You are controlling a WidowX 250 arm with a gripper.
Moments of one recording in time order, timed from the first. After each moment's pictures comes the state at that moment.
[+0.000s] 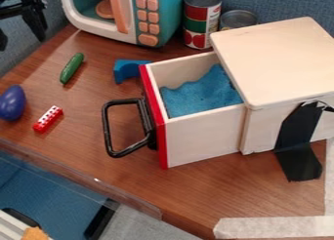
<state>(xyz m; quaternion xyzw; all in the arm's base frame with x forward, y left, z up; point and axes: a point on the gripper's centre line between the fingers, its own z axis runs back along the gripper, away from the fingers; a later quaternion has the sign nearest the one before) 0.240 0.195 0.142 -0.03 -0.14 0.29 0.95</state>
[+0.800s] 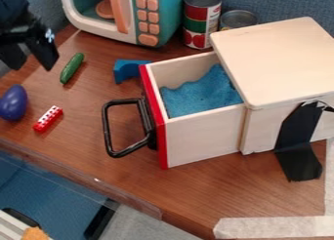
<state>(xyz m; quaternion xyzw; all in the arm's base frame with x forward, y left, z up) 0.228 0.172 0.113 -0.07 -0.12 0.06 0.99</state>
